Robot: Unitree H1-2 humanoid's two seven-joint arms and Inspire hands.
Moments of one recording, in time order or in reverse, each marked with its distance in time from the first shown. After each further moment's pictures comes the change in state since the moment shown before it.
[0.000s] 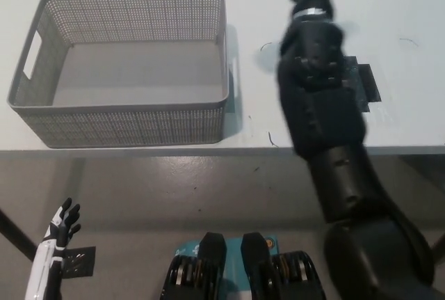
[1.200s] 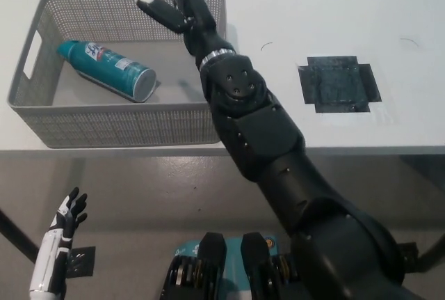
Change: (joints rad) left_arm -0.022 0.000 -0.011 -0.027 0.014 0.019 -0.015; right_arm -0.033 0.080 0.139 0.182 -0.027 -0.007 0.293
